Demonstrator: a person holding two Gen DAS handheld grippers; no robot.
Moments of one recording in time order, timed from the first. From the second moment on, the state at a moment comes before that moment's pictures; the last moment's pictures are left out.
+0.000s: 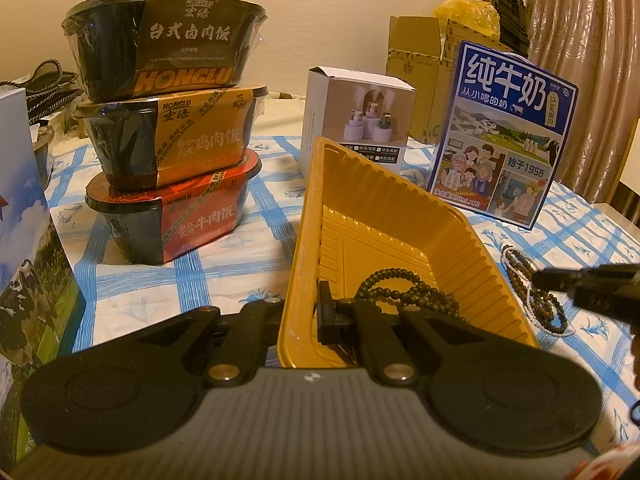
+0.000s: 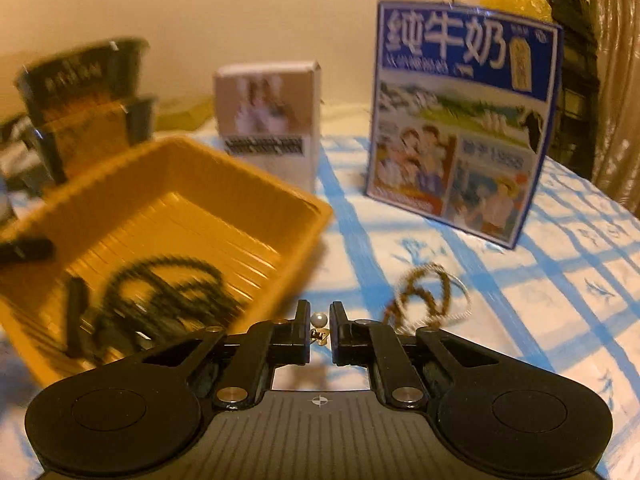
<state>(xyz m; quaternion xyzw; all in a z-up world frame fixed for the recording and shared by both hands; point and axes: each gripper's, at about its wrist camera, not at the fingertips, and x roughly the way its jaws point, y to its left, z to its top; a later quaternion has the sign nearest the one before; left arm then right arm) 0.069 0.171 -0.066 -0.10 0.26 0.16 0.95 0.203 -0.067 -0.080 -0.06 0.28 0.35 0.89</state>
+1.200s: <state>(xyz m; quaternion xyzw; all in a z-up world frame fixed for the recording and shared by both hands) 0.068 0.170 -0.066 -0.10 0.26 0.16 0.95 0.185 -0.129 -0.075 0.07 0.35 0.34 0.87</state>
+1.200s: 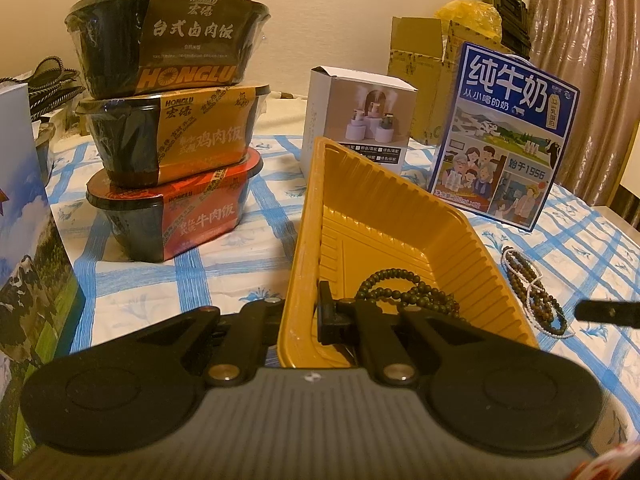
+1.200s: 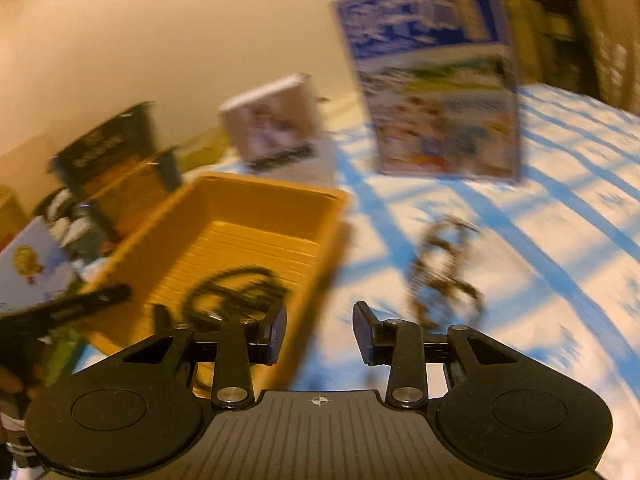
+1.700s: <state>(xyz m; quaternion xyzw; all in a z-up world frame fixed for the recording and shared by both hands) 0.068 0.171 -0.066 -0.10 0.26 0.16 0.95 0.200 -0.191 -0.096 0.08 0.39 0.25 0.88</state>
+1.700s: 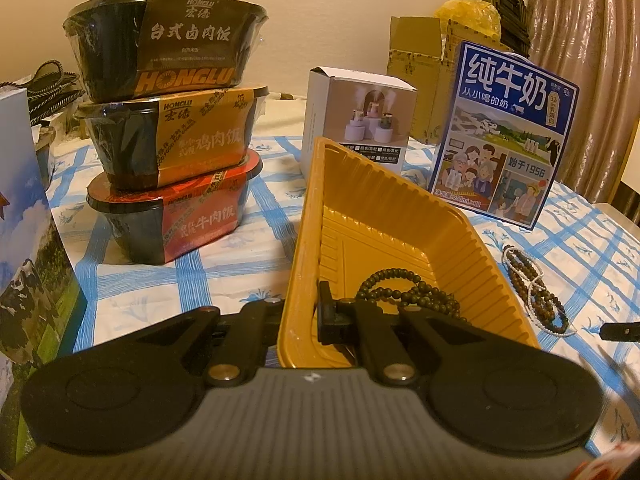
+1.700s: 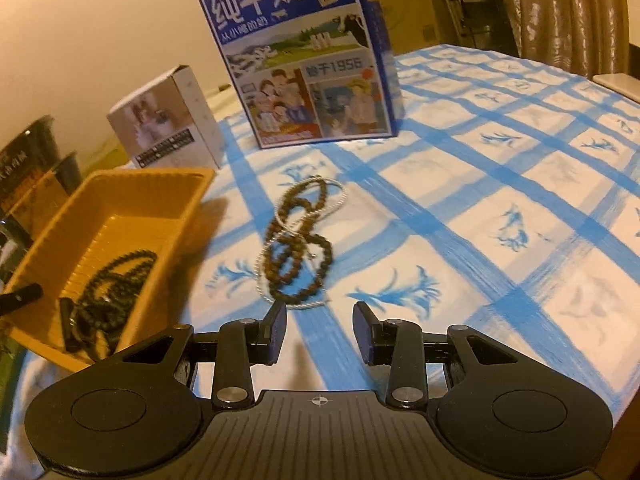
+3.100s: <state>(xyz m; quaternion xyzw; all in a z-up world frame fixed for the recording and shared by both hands) 0.067 0.172 -0.068 -0.10 0.26 0.16 0.95 0.283 -0.080 -0.126 -0.20 0.33 0.37 0.85</state>
